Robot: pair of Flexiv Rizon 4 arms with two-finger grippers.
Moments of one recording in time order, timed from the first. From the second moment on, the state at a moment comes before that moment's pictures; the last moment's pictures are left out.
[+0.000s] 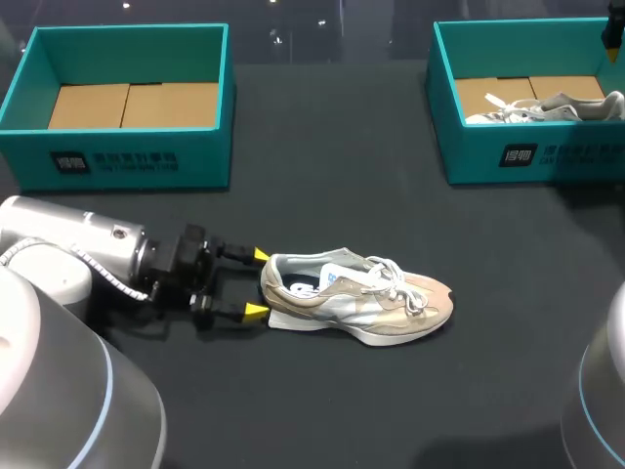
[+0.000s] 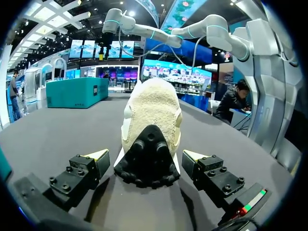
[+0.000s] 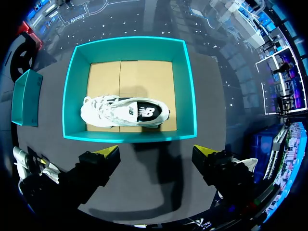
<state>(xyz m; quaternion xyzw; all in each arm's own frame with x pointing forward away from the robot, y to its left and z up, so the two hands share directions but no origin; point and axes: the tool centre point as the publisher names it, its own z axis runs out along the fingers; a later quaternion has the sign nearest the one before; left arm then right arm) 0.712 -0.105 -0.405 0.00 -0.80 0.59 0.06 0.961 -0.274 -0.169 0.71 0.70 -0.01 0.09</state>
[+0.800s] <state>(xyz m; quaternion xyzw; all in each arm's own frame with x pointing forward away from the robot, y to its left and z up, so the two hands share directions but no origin) 0.709 -0.131 -0.404 -0.02 -0.81 0.59 0.04 0.961 -0.274 -0.169 0.71 0.70 -0.01 0.09</state>
